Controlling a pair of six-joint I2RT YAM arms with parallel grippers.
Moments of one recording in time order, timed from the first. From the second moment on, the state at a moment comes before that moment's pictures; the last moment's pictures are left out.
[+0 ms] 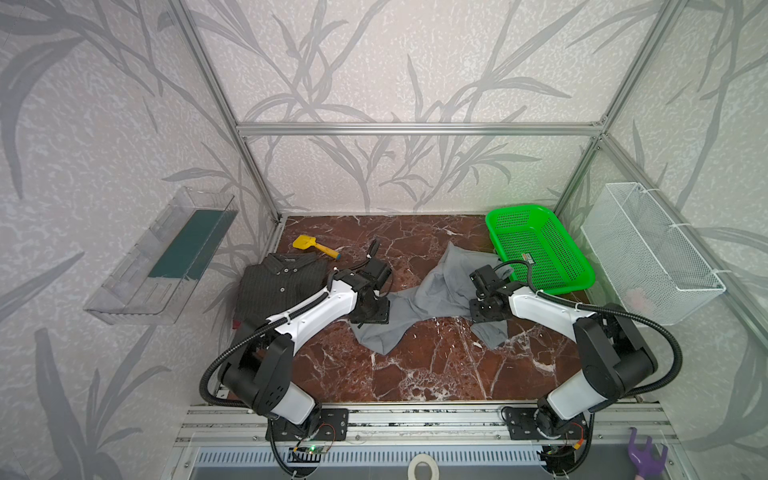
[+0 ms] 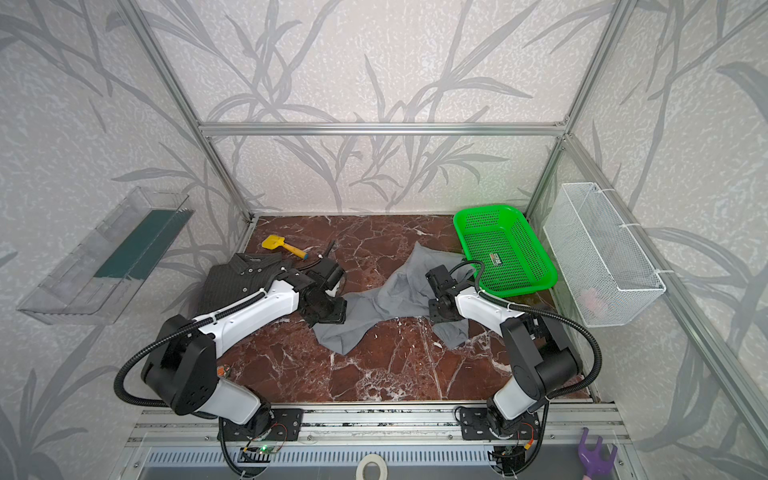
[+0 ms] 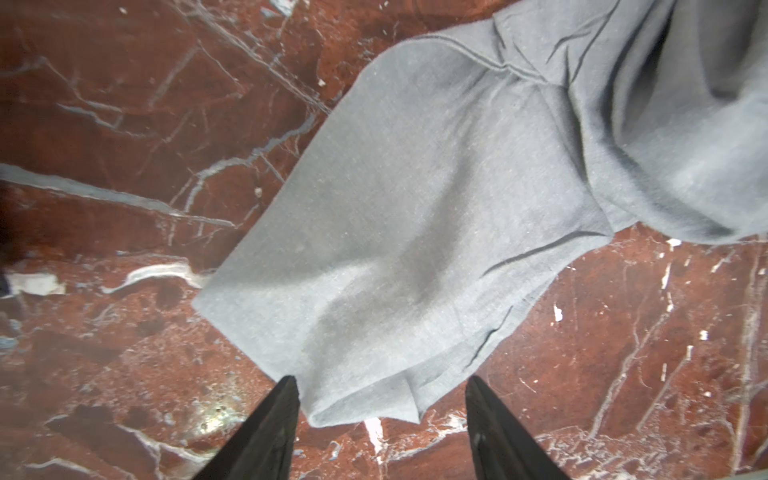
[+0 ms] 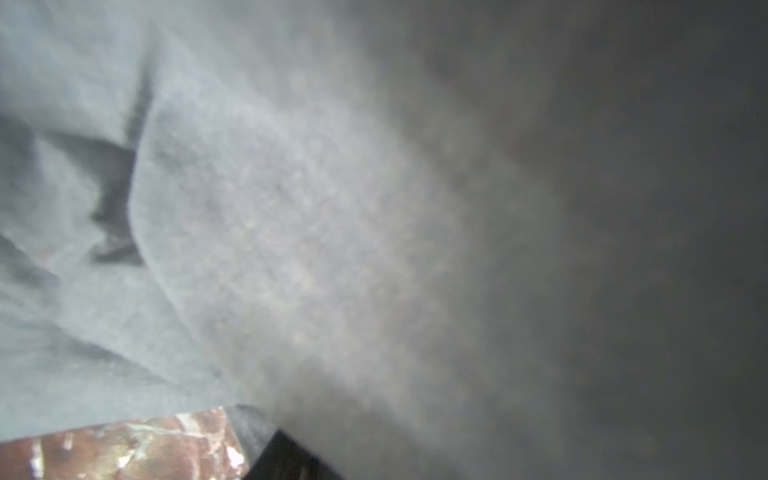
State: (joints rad) left arm -0.54 1.52 1.06 -0.88 -0.01 -0.50; right arm 0.46 1.59 0.88 -0.54 0.12 0.35
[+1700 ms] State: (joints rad) left arm -0.83 0.89 1.02 -0.46 0.23 -0.21; right arm 0.31 1.65 2.74 -1.13 -0.60 0.63
